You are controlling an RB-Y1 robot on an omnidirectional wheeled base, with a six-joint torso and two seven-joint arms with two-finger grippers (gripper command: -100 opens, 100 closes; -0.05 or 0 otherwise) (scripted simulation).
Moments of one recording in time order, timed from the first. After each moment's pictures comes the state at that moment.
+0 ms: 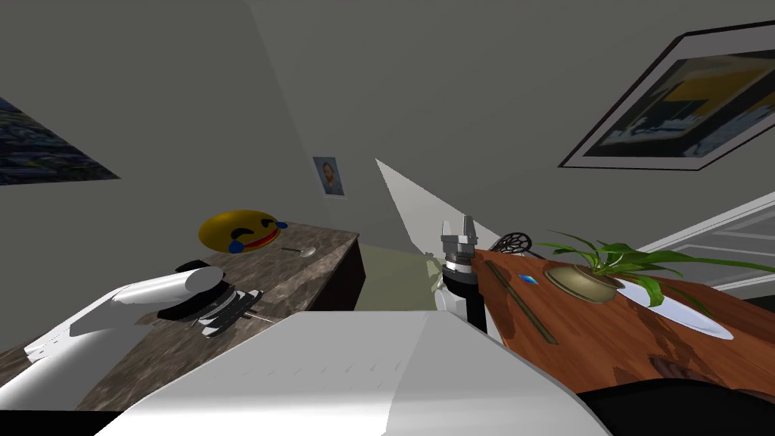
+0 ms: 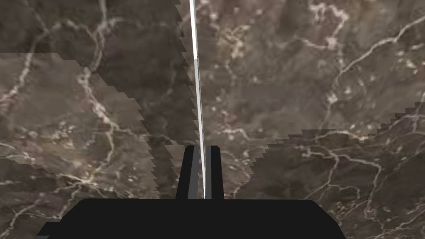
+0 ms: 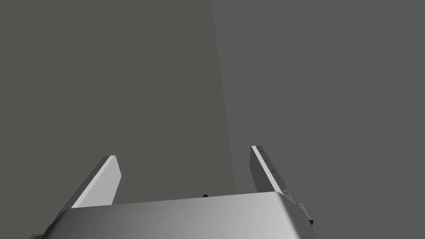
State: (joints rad) left arm 0.31 0.84 0.49 -1.64 0.90 1.71 -0.60; right arm 0.46 -0.01 0.04 -2.26 -0.03 -0.57 -0.03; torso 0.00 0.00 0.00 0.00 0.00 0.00
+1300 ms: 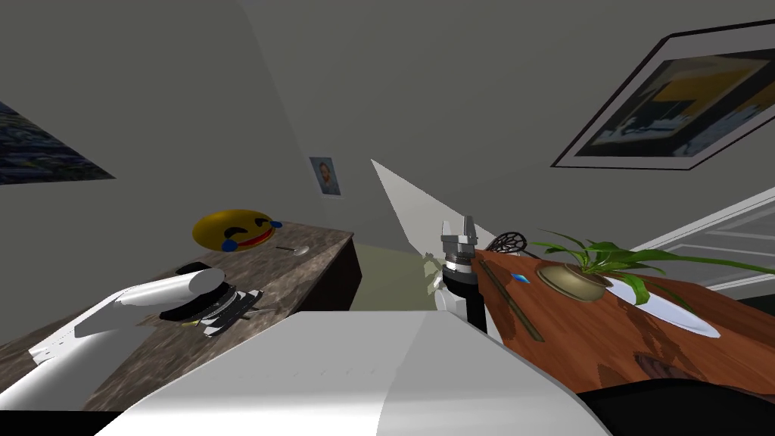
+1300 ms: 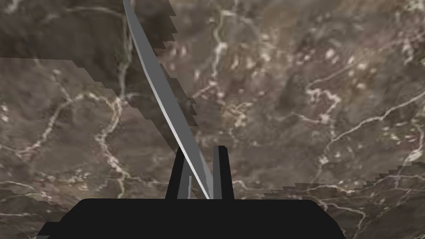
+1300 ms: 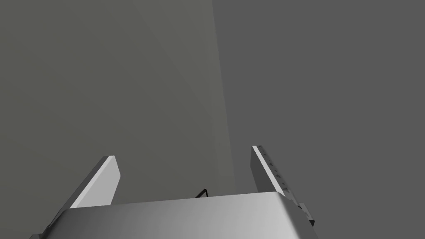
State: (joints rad) left arm 0.30 0.83 0.49 -1.61 0.86 1.66 -0.59; right arm 0.46 -0.01 0.04 -2.26 -0.03 -0.57 -0.03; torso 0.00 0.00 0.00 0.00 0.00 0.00
